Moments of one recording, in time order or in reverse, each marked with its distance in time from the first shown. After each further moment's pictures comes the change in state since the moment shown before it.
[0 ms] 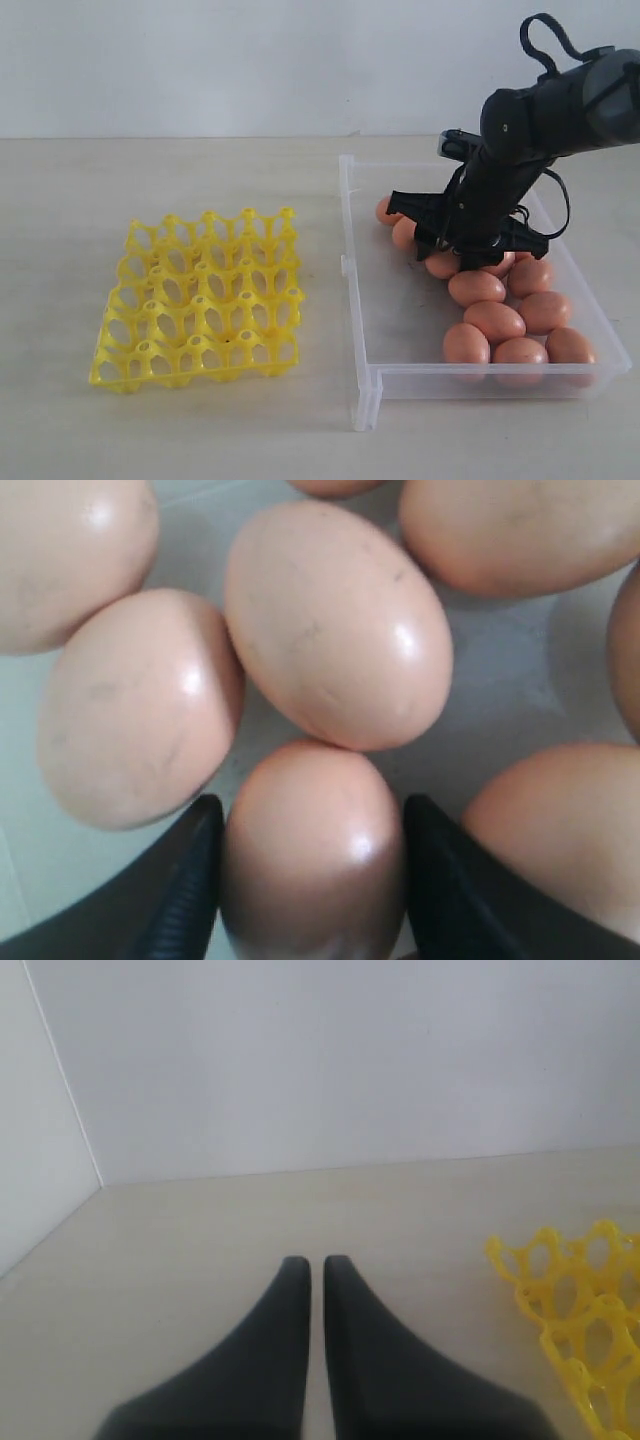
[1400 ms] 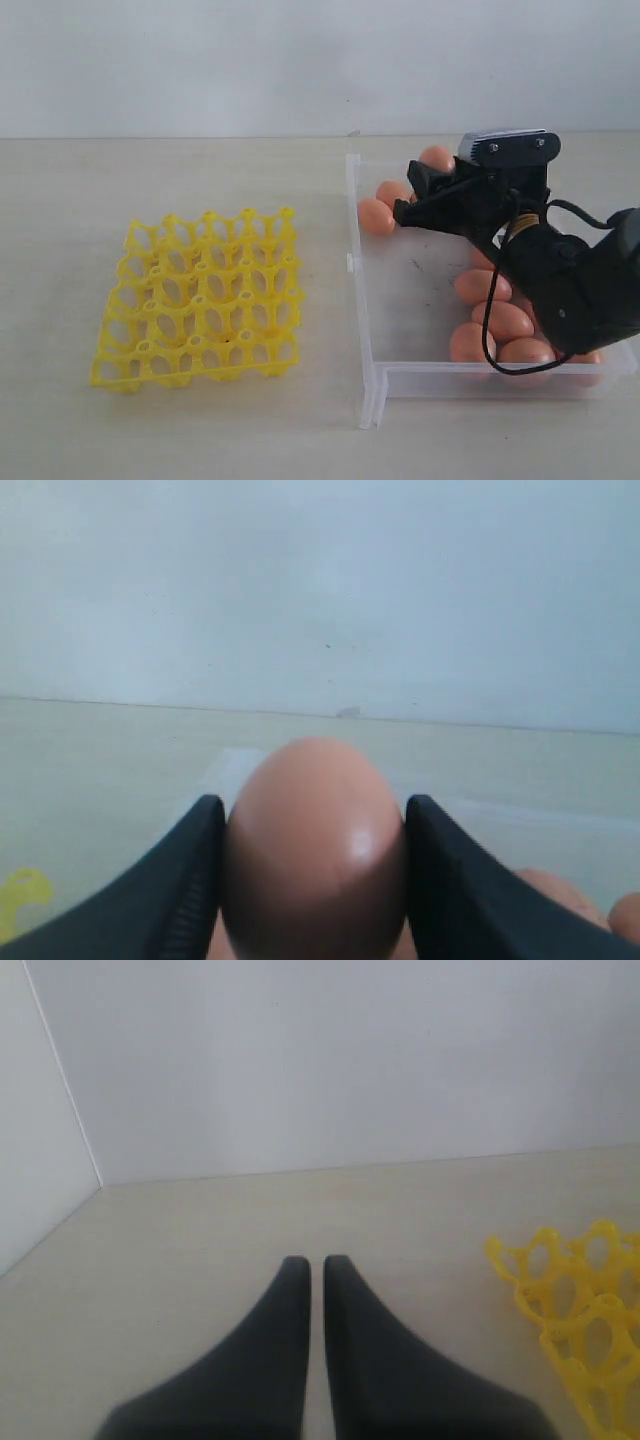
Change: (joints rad) left arm 0.000 0.000 0.000 0.000 0.000 0.000; right arm 0.025 0.000 0.585 -0.042 -1.733 -0.439
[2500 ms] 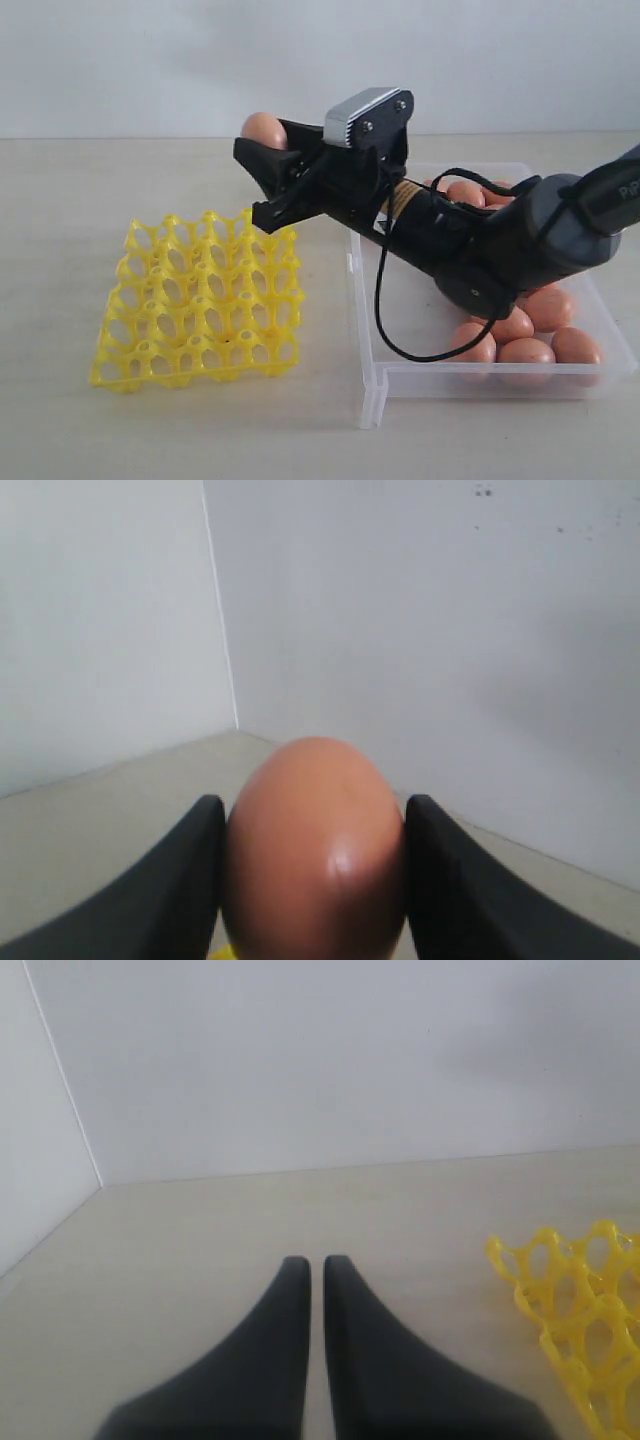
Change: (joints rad) left arm 0.000 0.000 0.000 0.000 0.000 0.000; right arm 0.214 0.000 -0.230 -0.385 -0.039 0.168
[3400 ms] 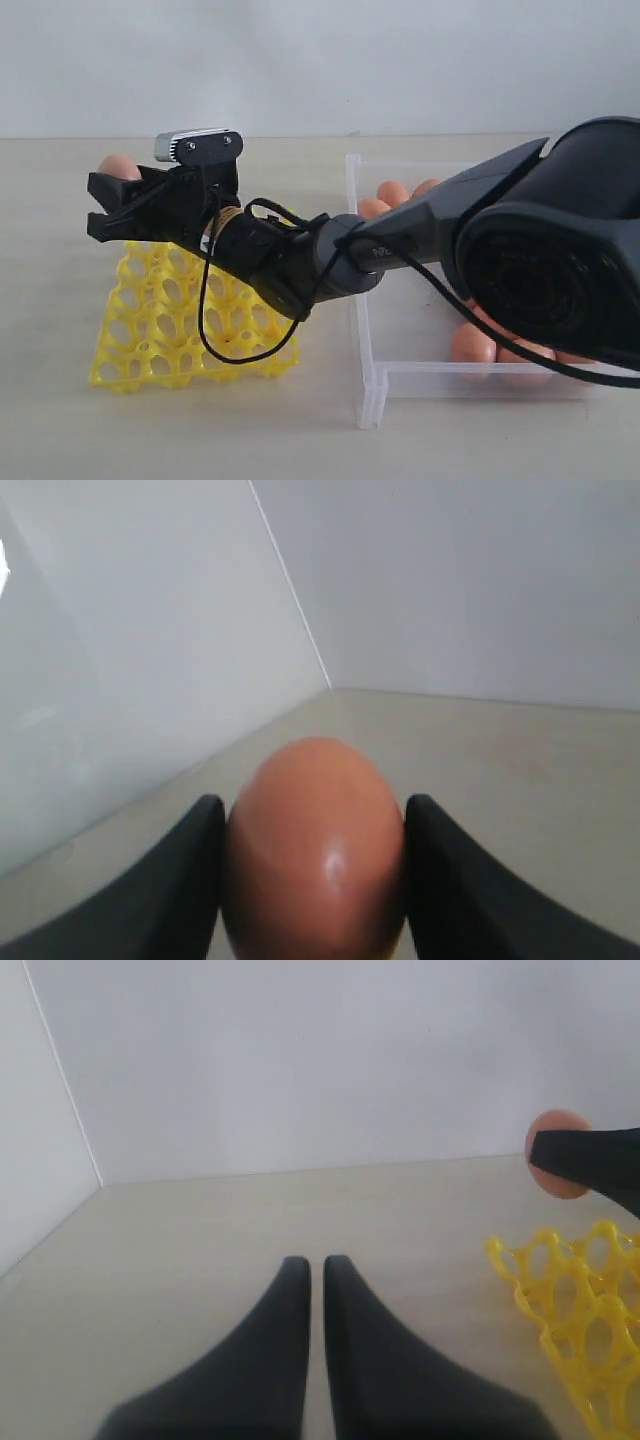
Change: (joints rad) left arm 0.000 0.000 0.000 0.000 0.000 0.000; right arm 0.241 0.385 -0.605 0.161 0.310 0.251
